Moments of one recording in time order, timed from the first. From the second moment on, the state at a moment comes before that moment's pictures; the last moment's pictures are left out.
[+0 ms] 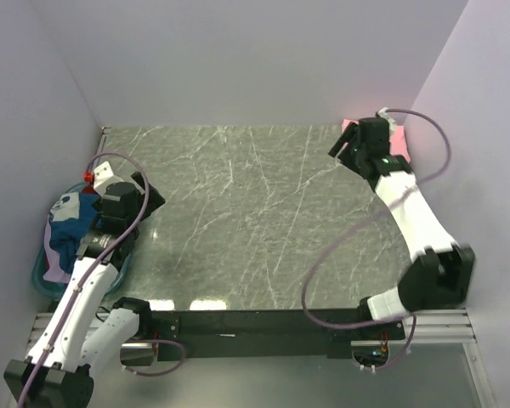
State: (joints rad) left arm -0.19 0.81 0.78 -0.45 -0.41 -0.64; right arm 0.12 1.50 1.31 -0.46 0.15 0.65
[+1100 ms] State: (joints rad) left arm -0.21 0.17 0.77 -0.72 -0.54 -0.64; right arm 0.14 0.21 0.76 -0.57 0.32 0.36
